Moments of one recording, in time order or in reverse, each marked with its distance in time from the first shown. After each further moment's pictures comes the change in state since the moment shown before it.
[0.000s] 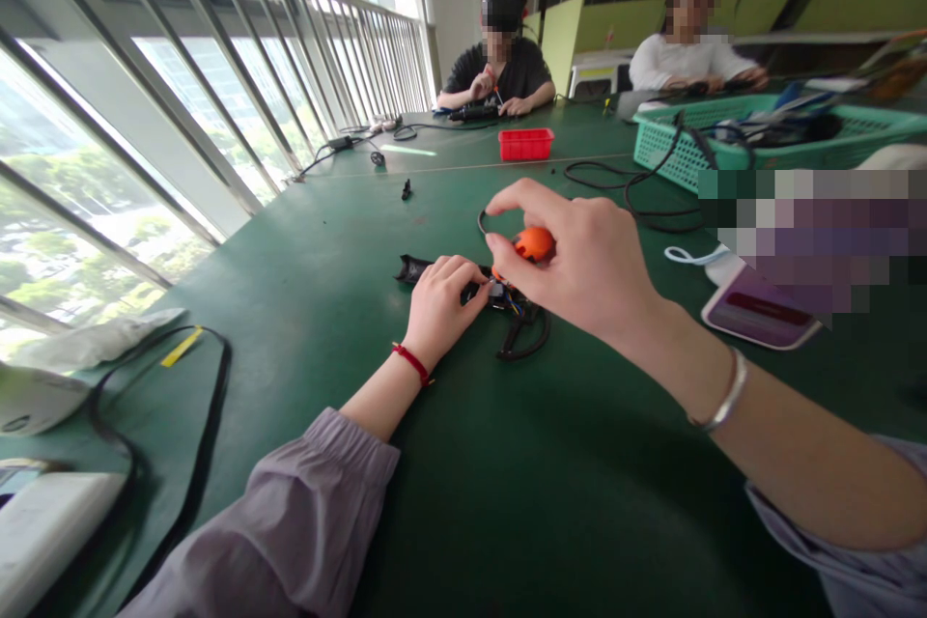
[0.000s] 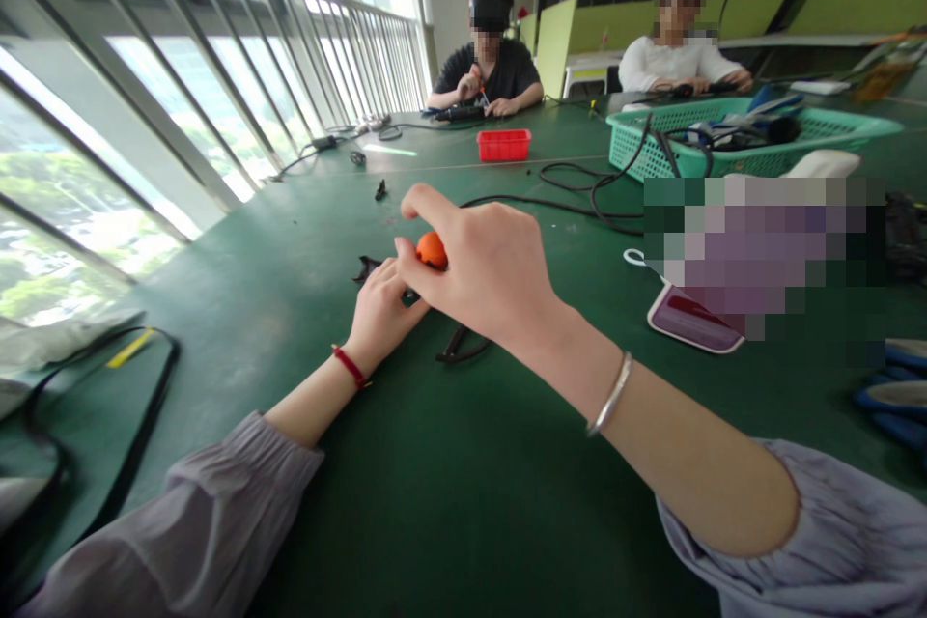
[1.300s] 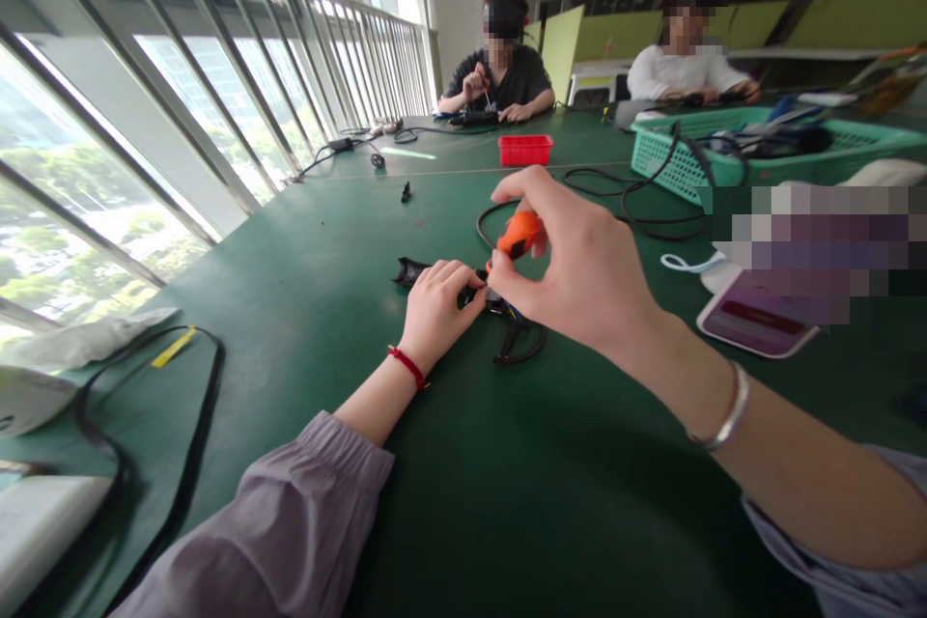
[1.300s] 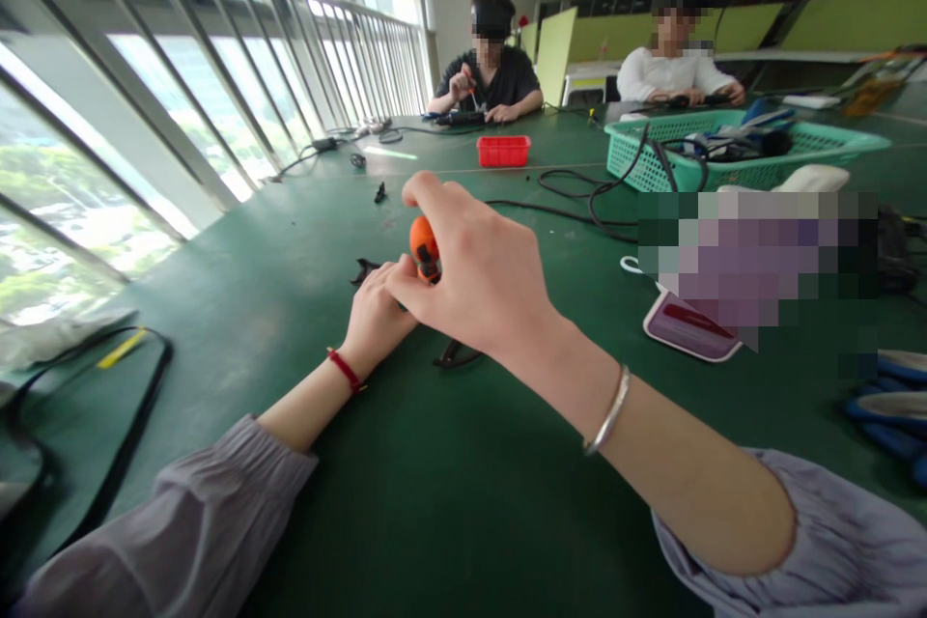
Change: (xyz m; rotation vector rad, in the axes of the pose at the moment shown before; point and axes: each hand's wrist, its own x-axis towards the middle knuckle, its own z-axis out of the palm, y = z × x) left_hand 0.001 0.000 -0.001 0.021 0.026 0.004; right_hand -0.001 -0.004 -0.002 -0.018 0.026 0.009
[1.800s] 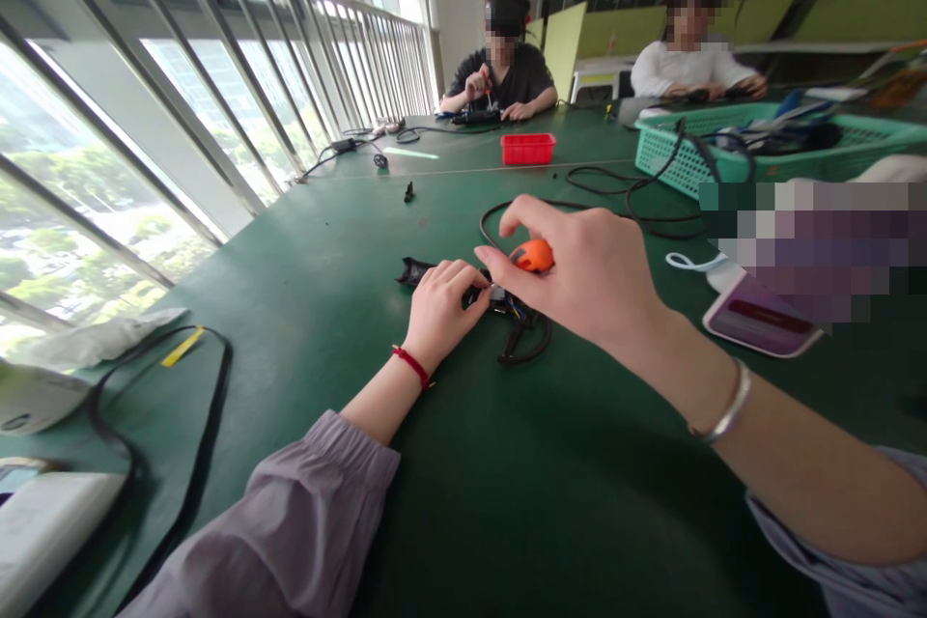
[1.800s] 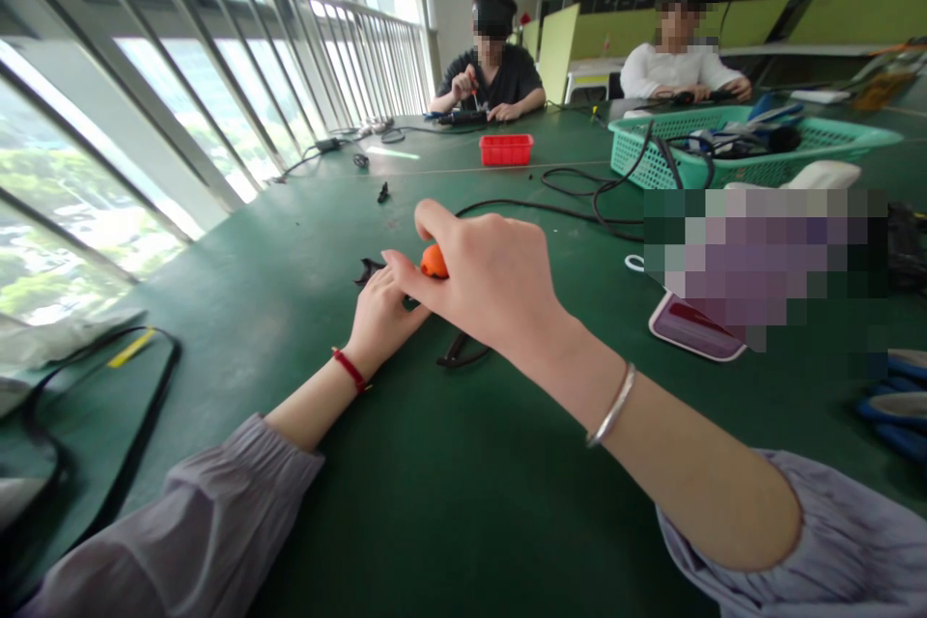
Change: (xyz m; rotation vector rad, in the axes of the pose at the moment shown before) left_hand 0.000 0.000 0.000 0.022 0.006 0.022; right_hand 0.000 0.001 0.001 -0.026 -0.049 0.002
